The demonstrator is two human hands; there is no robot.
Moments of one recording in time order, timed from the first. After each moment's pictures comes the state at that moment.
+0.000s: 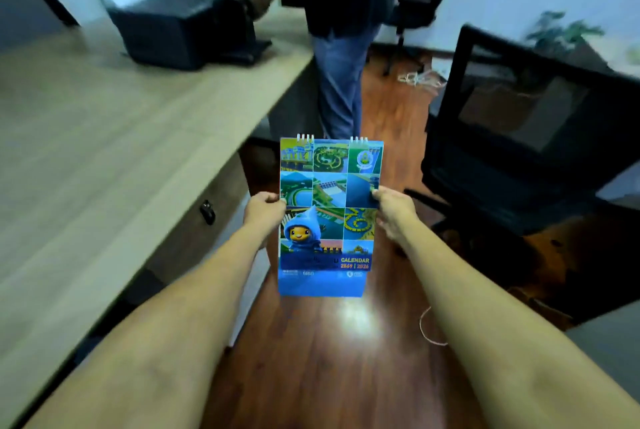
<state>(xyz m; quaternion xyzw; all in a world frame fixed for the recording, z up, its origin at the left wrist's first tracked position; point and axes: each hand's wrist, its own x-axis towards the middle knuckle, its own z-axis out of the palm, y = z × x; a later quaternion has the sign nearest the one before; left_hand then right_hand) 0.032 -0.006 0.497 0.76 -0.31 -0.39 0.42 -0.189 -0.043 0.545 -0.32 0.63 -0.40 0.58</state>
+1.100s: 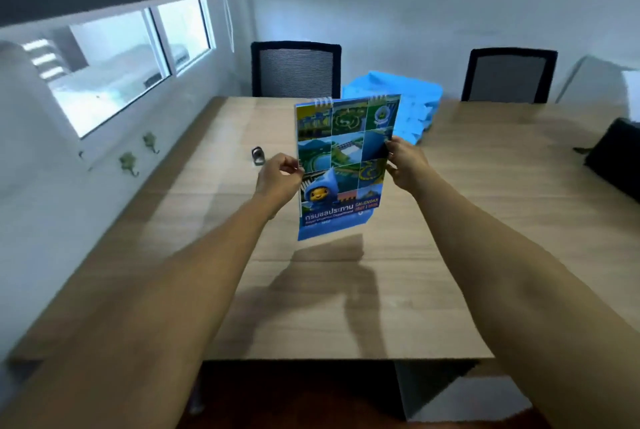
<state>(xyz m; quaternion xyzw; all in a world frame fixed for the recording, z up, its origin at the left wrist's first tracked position) 0.397 0.436 0.684 0.83 0.01 0.07 0.56 0.414 0.213 0.708 -0.61 0.17 -0.08 0.77</state>
